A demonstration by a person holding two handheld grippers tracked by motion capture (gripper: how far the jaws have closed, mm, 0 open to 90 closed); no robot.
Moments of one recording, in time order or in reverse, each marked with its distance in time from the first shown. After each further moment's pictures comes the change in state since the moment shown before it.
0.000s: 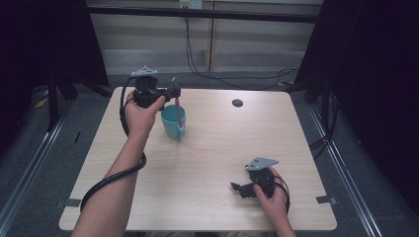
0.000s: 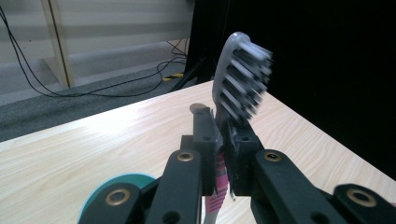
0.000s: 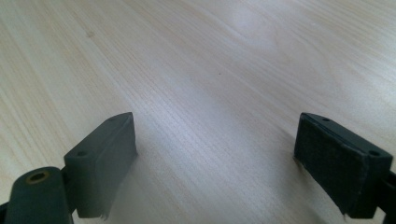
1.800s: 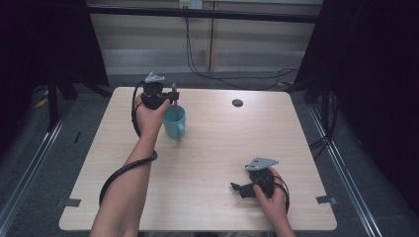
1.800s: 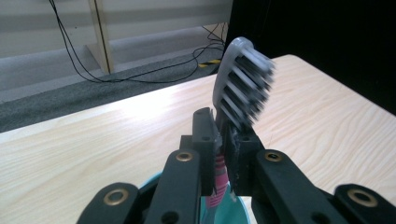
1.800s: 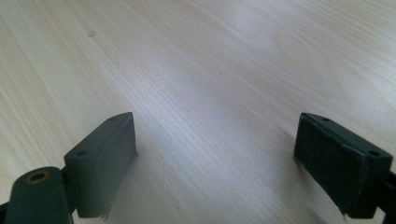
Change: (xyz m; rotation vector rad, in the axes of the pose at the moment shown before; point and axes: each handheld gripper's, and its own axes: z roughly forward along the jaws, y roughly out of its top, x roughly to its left) left arm 0.029 -0.033 0.050 0.058 0.146 0.025; right arm 0.000 0.000 0.000 -0.001 0.004 -0.002
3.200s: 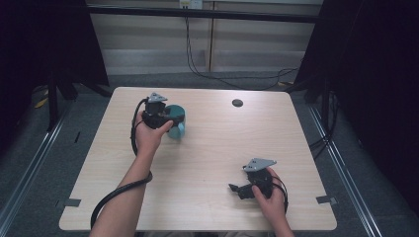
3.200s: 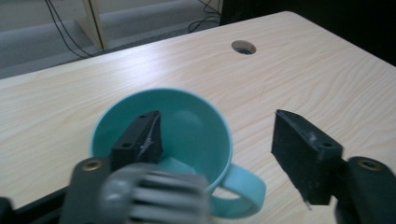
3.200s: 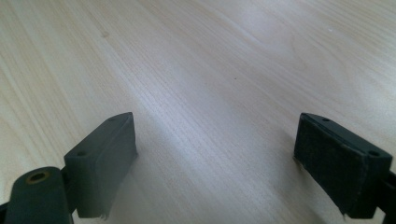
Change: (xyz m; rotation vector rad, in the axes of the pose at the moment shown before) left arm -0.012 -0.044 -0.012 0.094 0.000 0.019; right arm 0.004 0.002 0.002 0.000 0.025 -0.022
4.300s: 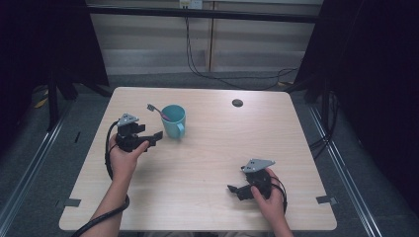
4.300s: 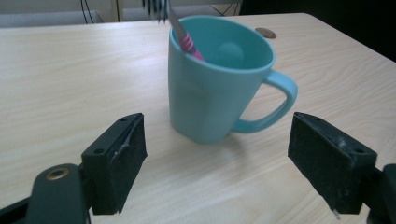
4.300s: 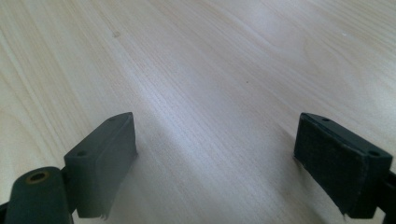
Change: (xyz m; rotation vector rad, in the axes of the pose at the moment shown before) left arm 0.025 -0.074 -0.052 -0.065 0.028 -0.107; right arm 0.003 0.001 0.001 0.001 0.021 -0.020
